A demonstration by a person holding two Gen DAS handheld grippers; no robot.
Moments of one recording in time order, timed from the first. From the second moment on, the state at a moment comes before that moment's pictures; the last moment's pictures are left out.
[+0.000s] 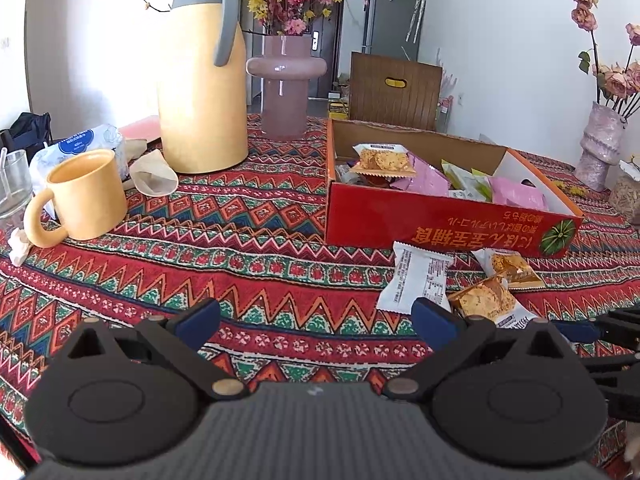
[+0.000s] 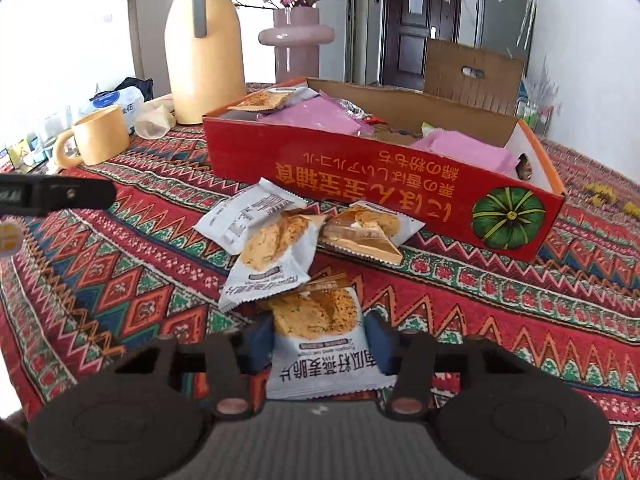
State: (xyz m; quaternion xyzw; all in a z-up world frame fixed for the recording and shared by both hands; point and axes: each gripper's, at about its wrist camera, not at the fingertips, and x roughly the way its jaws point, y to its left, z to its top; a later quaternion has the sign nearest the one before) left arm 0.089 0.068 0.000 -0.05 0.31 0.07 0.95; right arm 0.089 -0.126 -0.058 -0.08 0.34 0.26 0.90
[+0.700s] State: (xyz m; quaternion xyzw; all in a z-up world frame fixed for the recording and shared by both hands) left arm 0.154 0.024 -0.003 0.01 0.34 0.02 0.94; right arm 0.100 -0.206 -0.034 0.02 0.24 0.13 0.96
